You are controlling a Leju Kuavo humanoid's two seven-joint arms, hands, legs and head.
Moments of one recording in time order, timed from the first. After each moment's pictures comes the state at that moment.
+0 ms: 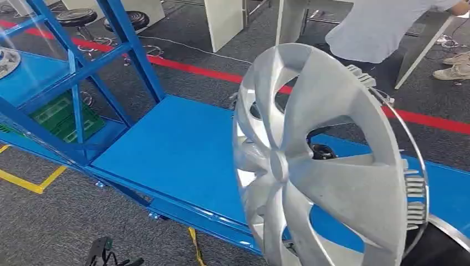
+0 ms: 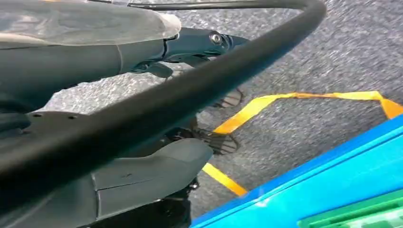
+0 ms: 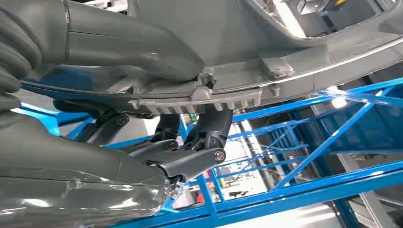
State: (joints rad) left arm -0.20 0.12 -1.02 -0.21 1.42 0.02 -0.25; right arm -0.82 0.10 0.71 -0.79 -0.75 0.71 -0.50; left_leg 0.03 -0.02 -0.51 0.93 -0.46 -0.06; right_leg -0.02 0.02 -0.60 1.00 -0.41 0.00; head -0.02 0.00
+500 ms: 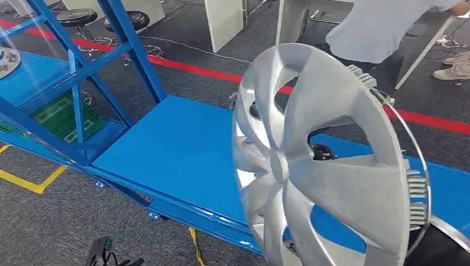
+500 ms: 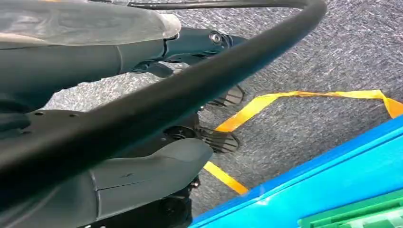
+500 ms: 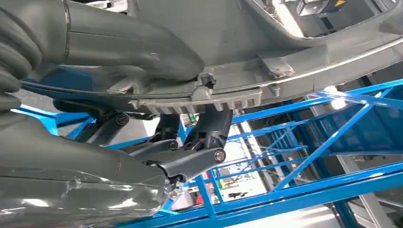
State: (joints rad) left arm -0.20 0.12 -1.02 -0.21 1.42 0.01 -0.24; right arm -0.82 0.10 0.71 -0.79 -0.75 0.71 -0.50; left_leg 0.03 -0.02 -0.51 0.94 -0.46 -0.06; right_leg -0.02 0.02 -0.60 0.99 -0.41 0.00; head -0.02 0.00
